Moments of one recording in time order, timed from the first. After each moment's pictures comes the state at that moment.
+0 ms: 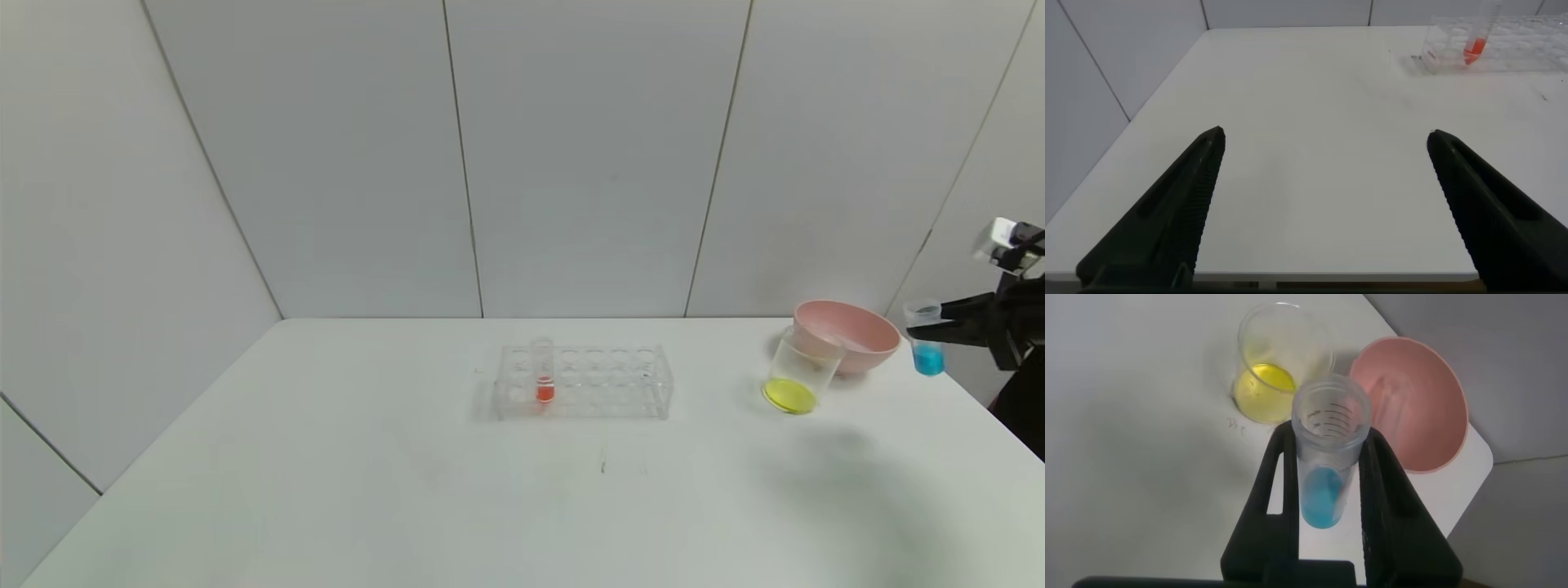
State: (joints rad) left arm 0.00 0.00 0.00 0.00 0.00 0.00; right arm -0.42 1.89 -1.46 0.37 0.74 -1.01
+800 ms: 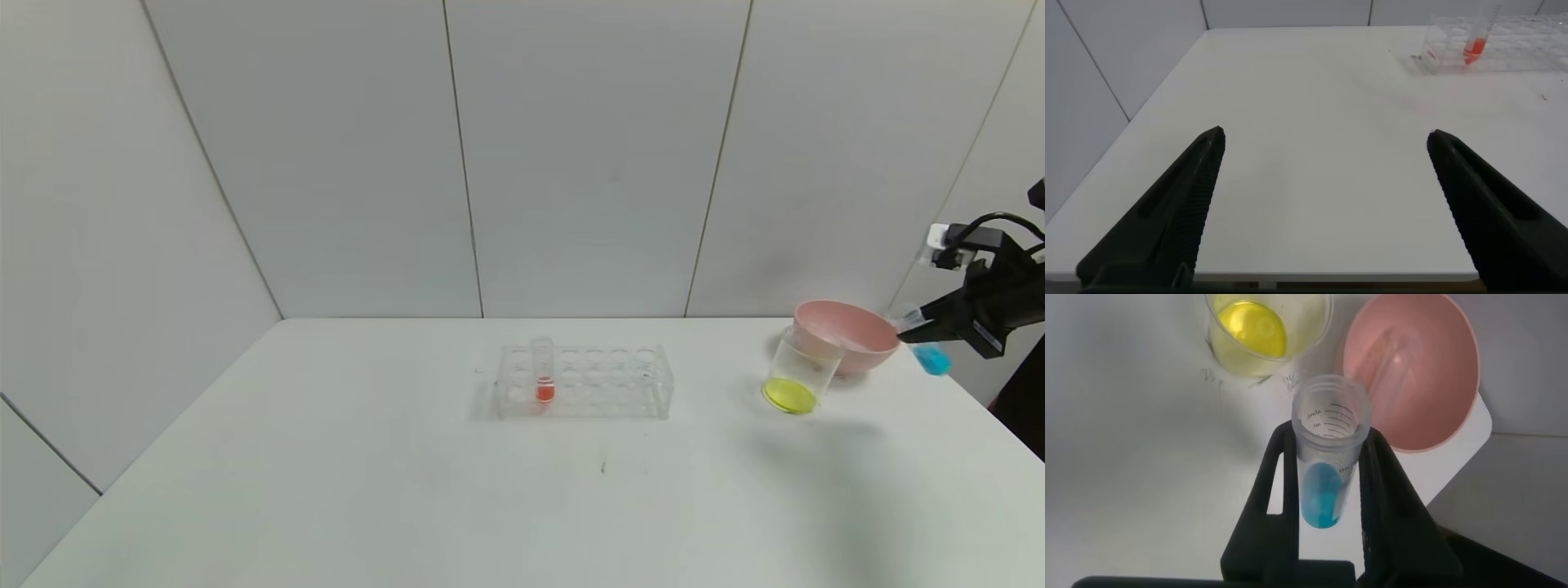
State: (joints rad) left arm 0.00 0.00 0.00 0.00 0.00 0.00; right arm -0.34 2.03 -1.81 0.72 0.48 -1.12
